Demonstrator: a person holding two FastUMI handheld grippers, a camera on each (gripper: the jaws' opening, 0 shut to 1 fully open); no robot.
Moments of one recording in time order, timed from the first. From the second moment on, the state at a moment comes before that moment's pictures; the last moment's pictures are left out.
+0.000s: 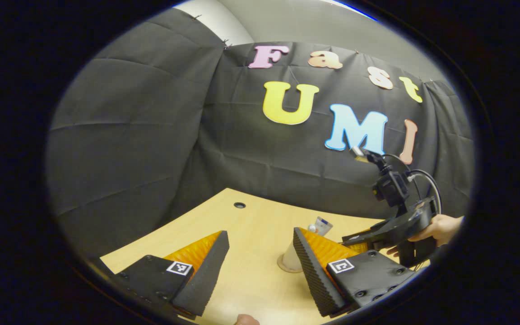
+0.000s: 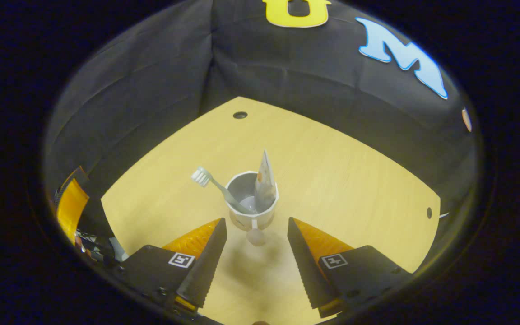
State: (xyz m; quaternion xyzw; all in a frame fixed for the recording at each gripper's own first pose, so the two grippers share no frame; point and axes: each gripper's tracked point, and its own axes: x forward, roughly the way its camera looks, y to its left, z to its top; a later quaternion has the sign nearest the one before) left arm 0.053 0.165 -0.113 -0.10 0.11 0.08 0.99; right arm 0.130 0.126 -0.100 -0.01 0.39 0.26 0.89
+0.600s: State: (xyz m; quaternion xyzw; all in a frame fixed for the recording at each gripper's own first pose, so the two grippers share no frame) left arm 0.104 0.051 -0.073 -0.08 0.07 -0.02 0.99; right arm 0.090 -0.020 -0.004 0.08 0.18 0.11 0.97
